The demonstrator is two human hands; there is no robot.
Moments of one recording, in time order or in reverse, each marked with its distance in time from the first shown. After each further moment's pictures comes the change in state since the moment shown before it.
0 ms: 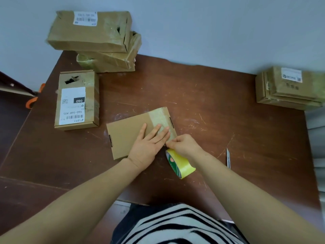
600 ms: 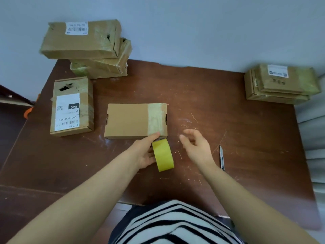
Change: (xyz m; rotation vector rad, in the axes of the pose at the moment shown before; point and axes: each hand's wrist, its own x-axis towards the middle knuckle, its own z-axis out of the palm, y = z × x) left_hand 0.031 0.022 -0.039 -1.841 -0.337 -1.506; right_hand -0.022 0.036 -0.030 0.021 0.366 -0.274
